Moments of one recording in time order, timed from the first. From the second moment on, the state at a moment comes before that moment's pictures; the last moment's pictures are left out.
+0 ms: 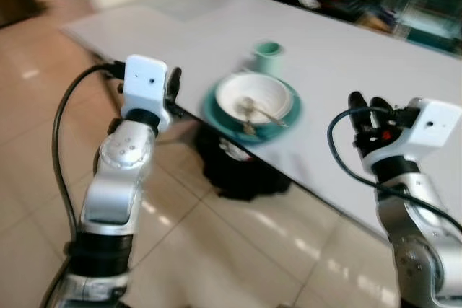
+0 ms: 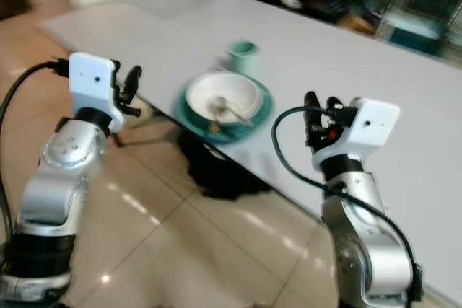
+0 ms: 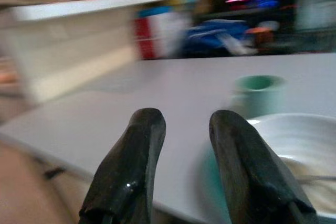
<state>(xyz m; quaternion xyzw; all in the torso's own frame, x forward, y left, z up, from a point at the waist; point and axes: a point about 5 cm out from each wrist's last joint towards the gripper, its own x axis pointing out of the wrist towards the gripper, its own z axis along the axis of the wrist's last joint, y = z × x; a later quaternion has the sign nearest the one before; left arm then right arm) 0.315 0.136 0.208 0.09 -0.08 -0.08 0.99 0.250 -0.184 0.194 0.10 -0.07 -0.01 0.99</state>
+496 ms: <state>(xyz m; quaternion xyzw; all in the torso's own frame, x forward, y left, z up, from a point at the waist) 0.315 0.142 0.207 0.09 -0.07 -0.07 0.99 0.254 -0.177 0.193 0.11 -0.07 0.00 0.99</state>
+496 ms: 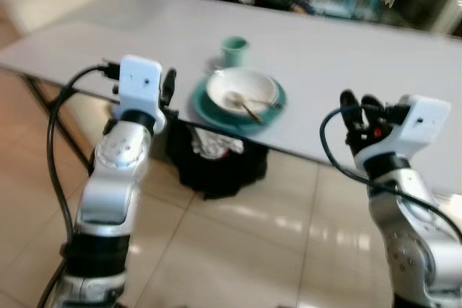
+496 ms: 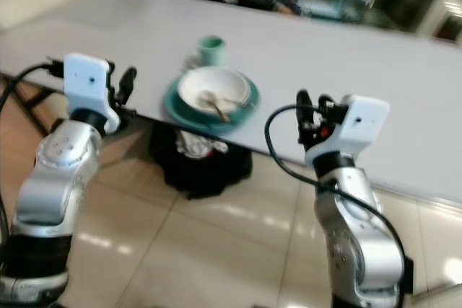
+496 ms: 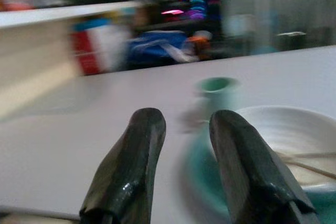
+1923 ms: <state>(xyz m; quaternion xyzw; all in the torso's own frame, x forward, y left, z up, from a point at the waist) 0.294 0.162 0.184 0.08 -0.01 -0.03 1.00 0.264 -0.157 0.175 0.10 -0.05 0.03 0.99</state>
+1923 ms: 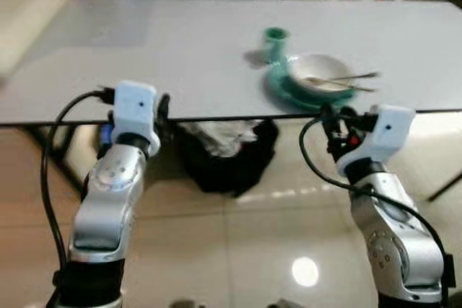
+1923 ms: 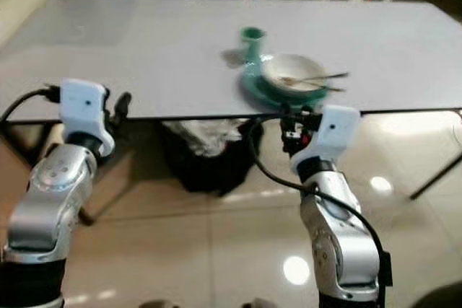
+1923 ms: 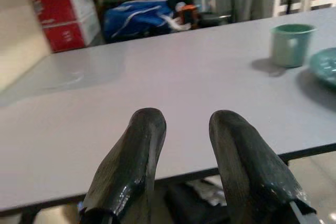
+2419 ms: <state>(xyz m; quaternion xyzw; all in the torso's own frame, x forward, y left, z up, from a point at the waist) 0.295 0.166 0.186 0.09 0.00 -0.05 1.00 0.260 -0.160 0.173 0.12 -0.06 0.02 0.99</state>
